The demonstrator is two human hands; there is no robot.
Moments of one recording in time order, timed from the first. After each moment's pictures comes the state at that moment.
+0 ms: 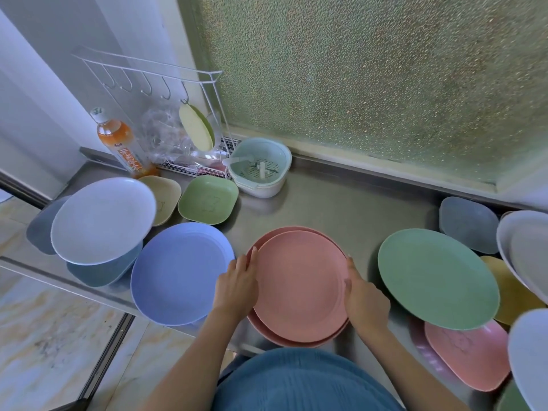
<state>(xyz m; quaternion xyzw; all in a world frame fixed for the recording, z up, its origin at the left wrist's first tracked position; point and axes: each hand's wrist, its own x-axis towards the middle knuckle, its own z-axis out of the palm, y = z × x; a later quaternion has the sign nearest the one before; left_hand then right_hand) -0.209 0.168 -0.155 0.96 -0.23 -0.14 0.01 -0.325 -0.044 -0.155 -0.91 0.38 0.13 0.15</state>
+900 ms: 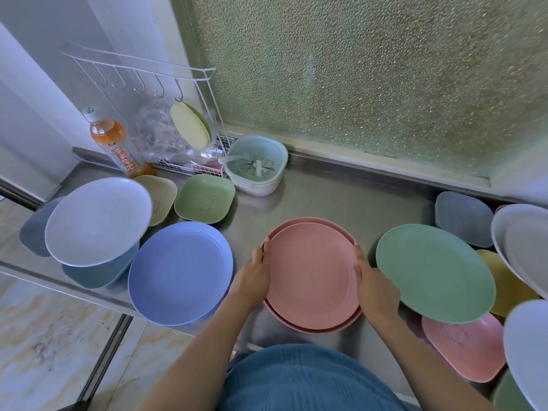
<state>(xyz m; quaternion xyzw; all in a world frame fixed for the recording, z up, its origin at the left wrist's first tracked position) -0.207 0.137 -0.141 0.93 -0.28 -0.24 0.04 -0.327 -0.074 -0.162 -0.92 0.37 0.09 0.14</state>
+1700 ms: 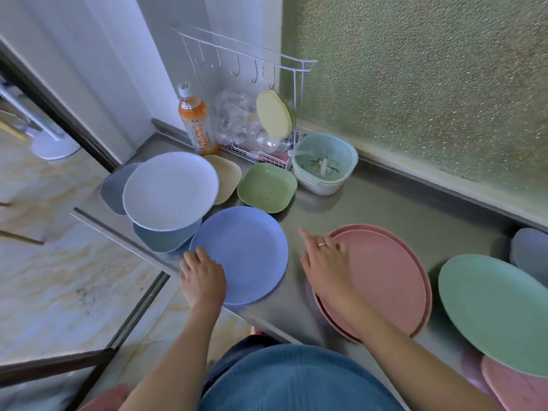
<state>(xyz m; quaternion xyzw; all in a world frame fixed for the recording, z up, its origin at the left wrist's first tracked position) -0.185 0.298 -0.165 0.98 0.15 -0.06 0.15 -0.213 0.078 -0.147 -1.00 0.05 0.01 0.08</state>
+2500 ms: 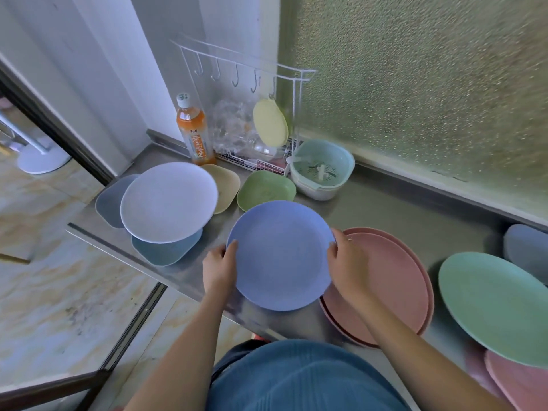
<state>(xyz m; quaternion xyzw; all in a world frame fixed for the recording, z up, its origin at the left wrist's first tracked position) -0.148 0.288 -0.150 0.84 0.16 -0.10 0.51 -0.203 0.062 -0.138 -0.93 0.22 -0.04 0.27</state>
